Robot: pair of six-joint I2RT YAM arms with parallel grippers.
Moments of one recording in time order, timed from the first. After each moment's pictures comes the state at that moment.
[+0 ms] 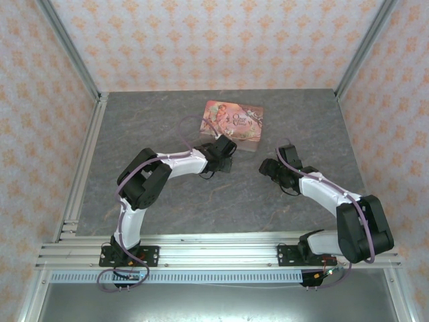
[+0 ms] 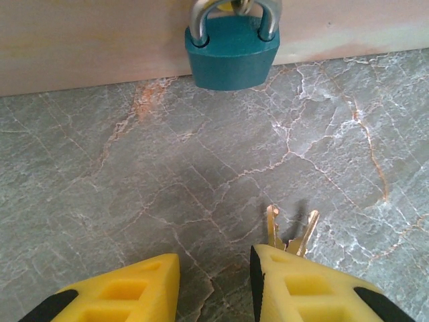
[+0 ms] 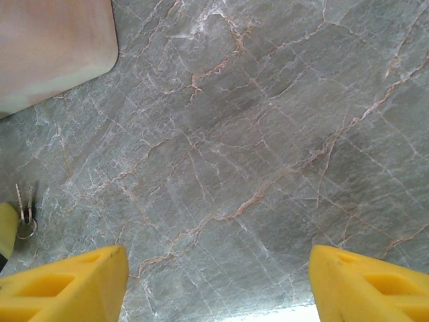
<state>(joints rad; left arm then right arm) -0.70 2.05 1.33 -0.28 -0.18 -0.43 0.30 1.31 0.63 -0.28 -0.02 0.76</state>
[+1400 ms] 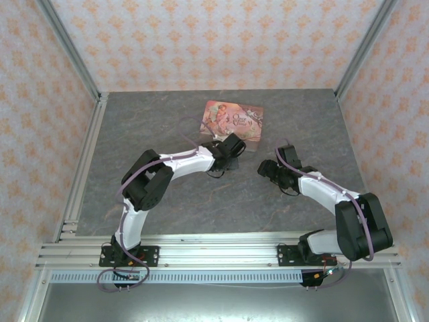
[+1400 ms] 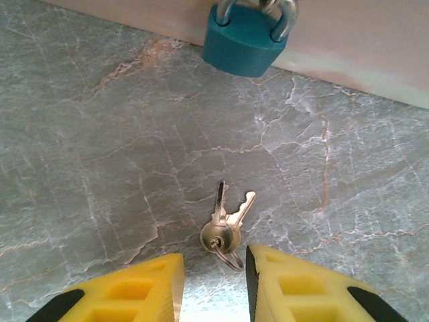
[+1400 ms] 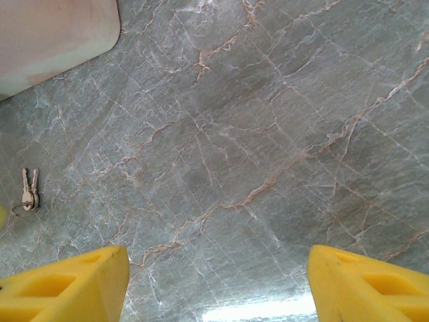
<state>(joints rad) -0.75 2.07 1.47 -0.50 -0.22 -0.86 0.30 1.33 0.63 -0.28 -0.07 0.76</state>
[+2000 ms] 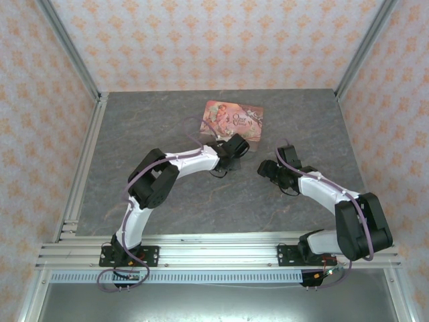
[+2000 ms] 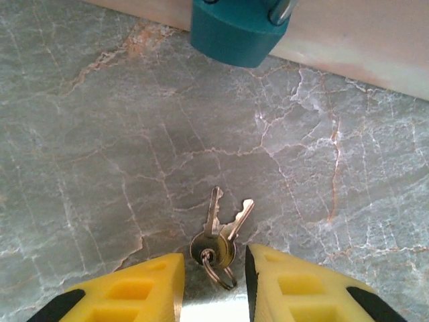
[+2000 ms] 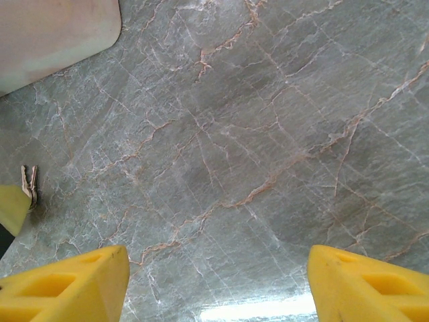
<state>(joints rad) -0.77 2.14 1.55 -0.55 -0.23 -0.88 0.30 1.33 0.63 -0.28 -0.07 0.75</state>
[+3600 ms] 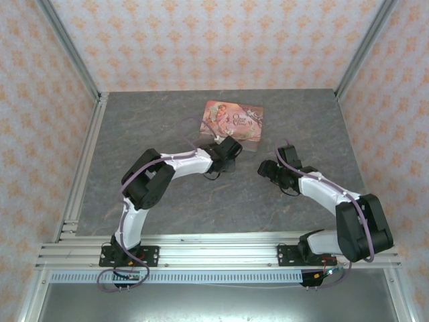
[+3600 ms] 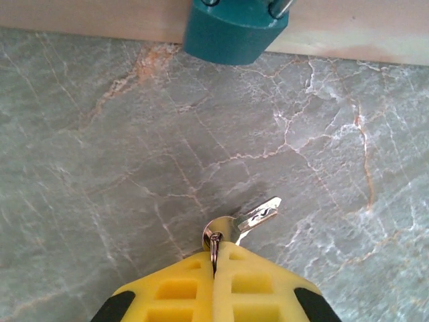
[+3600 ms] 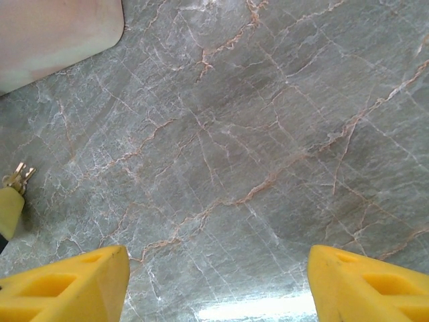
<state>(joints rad) -0.72 2.07 1.37 -0.37 -0.20 -0.63 0.30 1.32 0.63 -0.29 -0.07 0.74</state>
